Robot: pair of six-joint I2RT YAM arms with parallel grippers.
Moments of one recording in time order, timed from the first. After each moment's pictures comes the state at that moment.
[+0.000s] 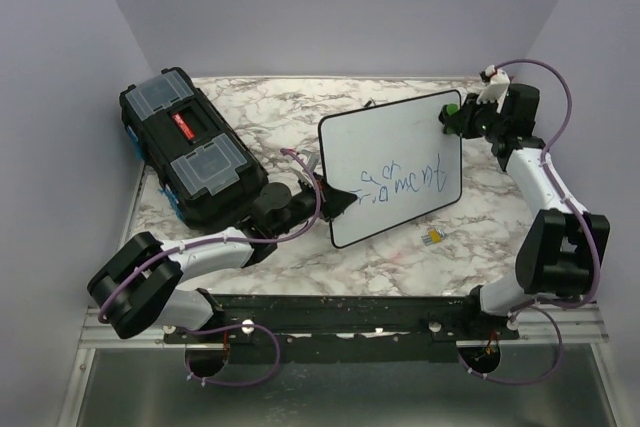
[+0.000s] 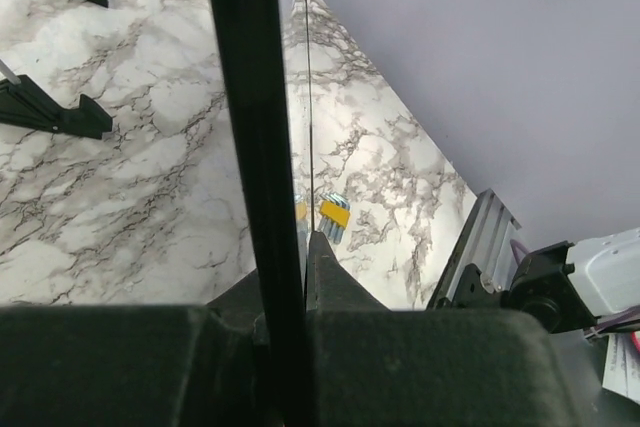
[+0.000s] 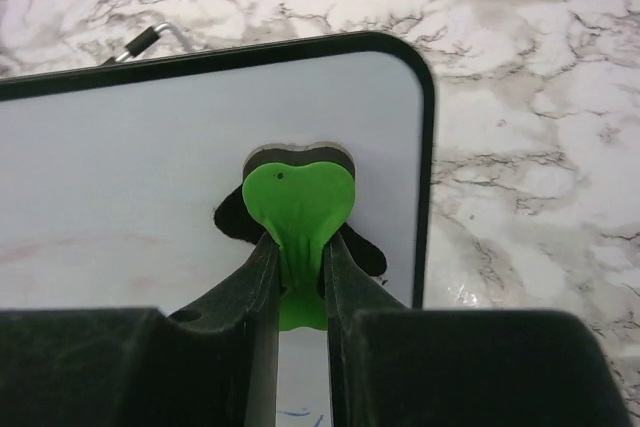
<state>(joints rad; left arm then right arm) -0.81 1.33 0.52 0.79 0.18 -0.65 -0.09 1.48 1.12 -0.09 -0.49 -0.02</state>
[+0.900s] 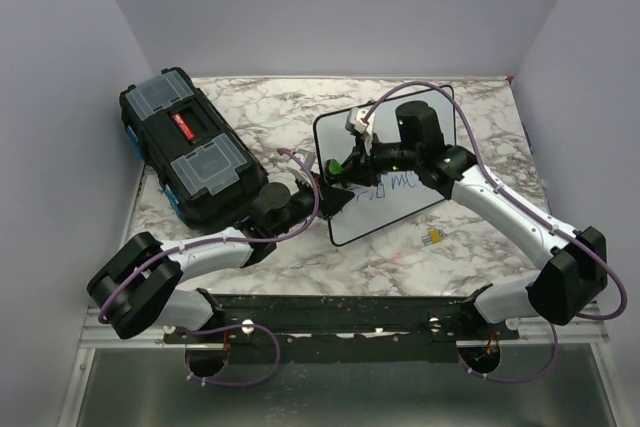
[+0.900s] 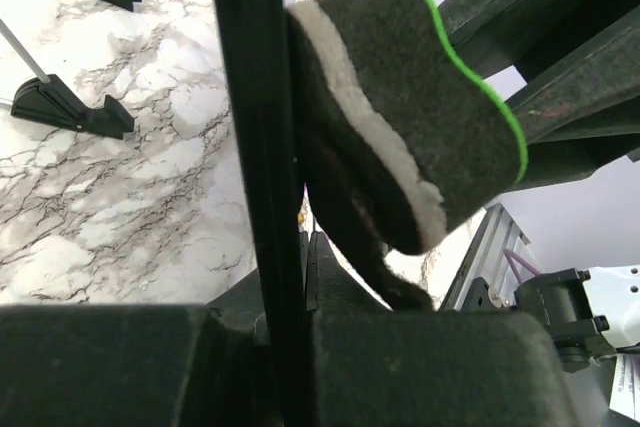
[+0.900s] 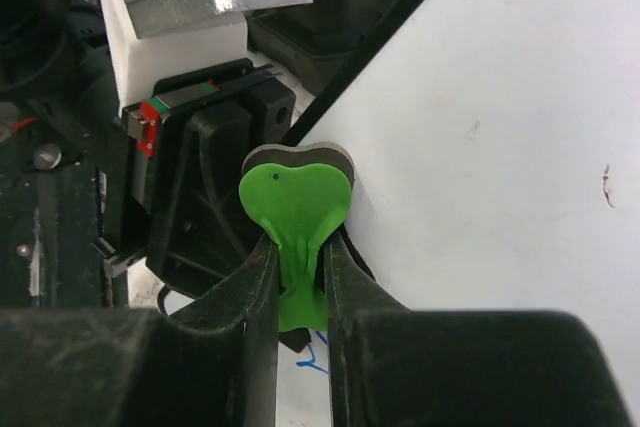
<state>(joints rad) -0.81 1.33 0.51 0.78 0.14 -0.66 0.59 1.40 1.20 -0.29 -0.70 -0.30</state>
